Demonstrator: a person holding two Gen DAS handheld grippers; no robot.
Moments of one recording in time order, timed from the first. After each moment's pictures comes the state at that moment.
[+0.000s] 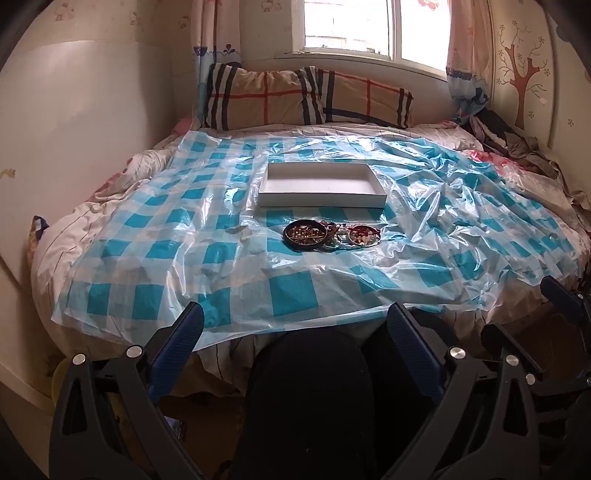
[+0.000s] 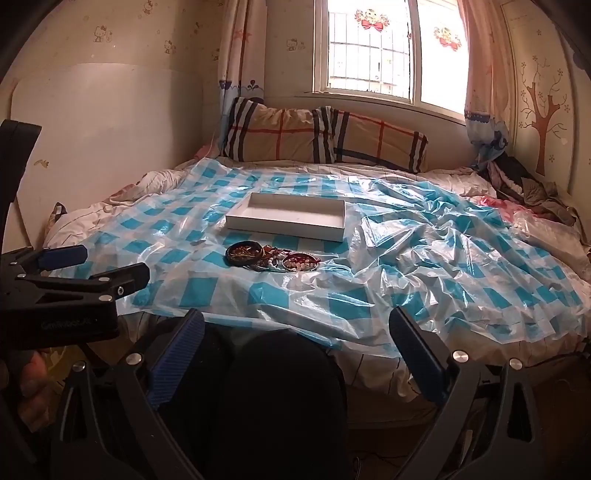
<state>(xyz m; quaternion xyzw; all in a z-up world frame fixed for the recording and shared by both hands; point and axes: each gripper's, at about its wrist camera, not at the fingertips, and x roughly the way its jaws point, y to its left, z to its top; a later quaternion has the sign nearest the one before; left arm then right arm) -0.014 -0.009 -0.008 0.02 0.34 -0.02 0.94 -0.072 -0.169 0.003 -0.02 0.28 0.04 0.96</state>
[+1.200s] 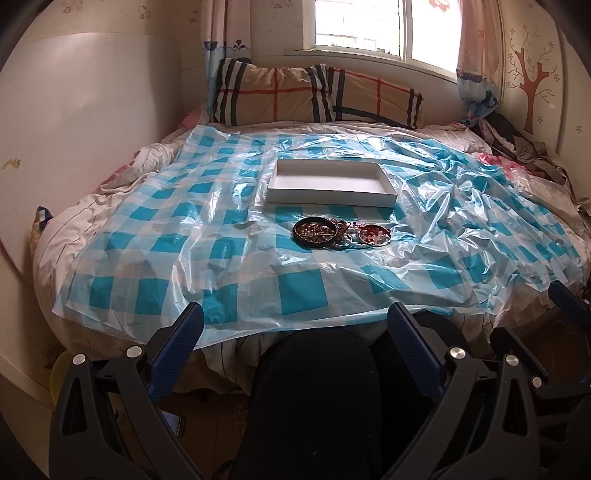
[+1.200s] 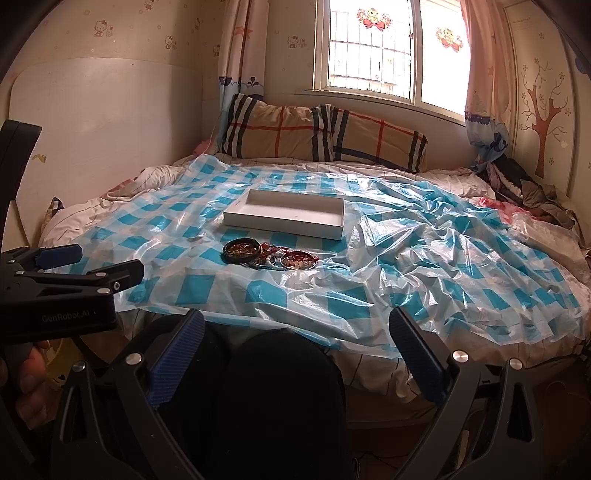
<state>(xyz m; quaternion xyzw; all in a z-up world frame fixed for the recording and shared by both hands) -0.004 0.007 -0.014 0.01 0.35 -0.01 0.94 -0.068 -0.162 -0.005 -0.02 0.28 0.03 0.96</state>
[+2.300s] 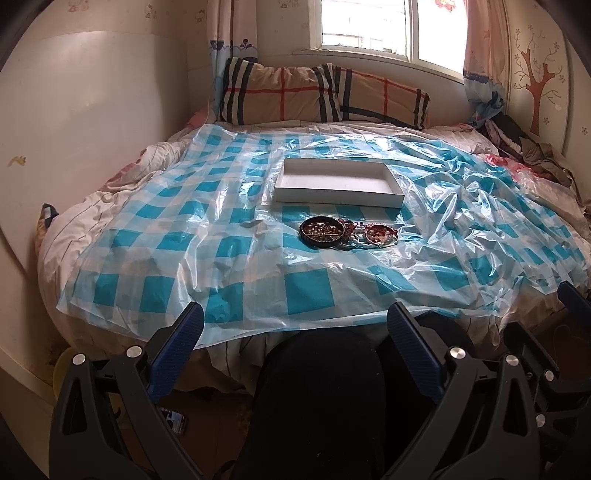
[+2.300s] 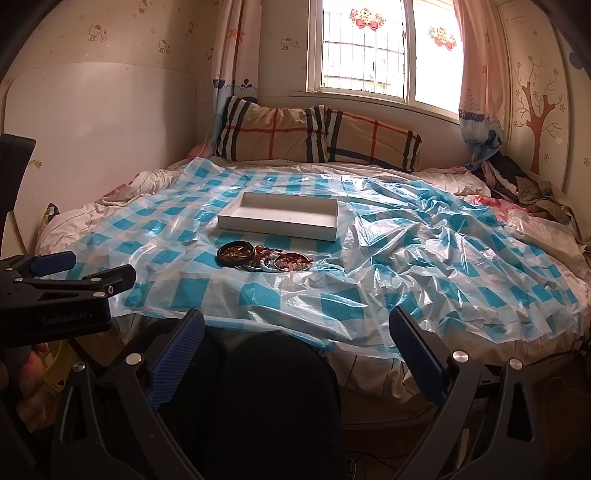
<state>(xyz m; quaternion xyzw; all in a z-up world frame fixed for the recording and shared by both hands) -0.005 0.009 -0.017 0.01 0.34 0.00 0.94 -0.067 -0.169 -0.005 -0.02 0.28 0.03 0.96</state>
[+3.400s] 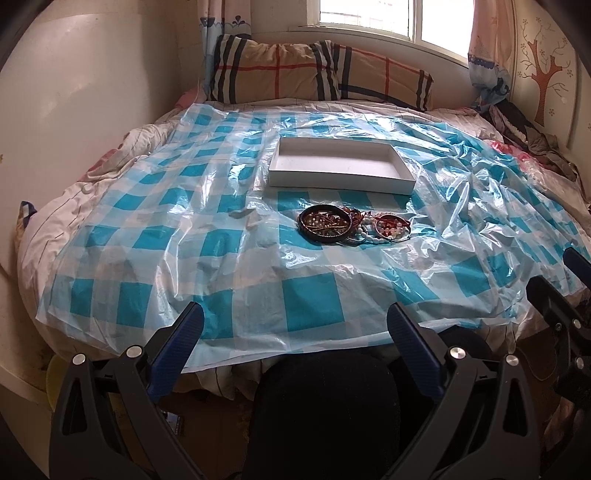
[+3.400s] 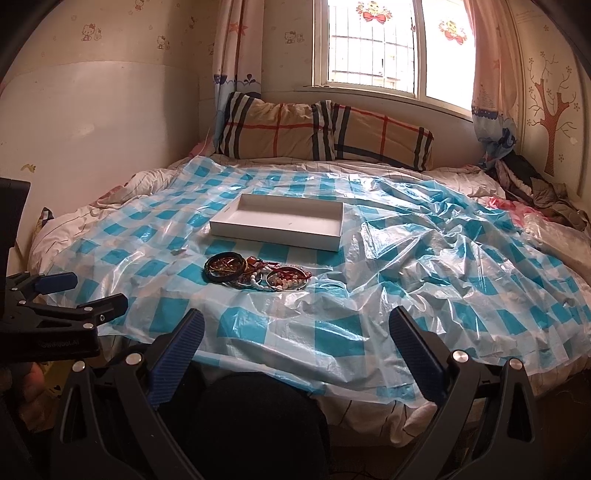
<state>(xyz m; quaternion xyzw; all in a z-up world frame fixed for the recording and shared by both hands) 0.058 0.012 -0.044 0.01 0.39 -0.01 0.92 0.005 -0.186 -0.010 -0.02 0.29 0.05 0.96</state>
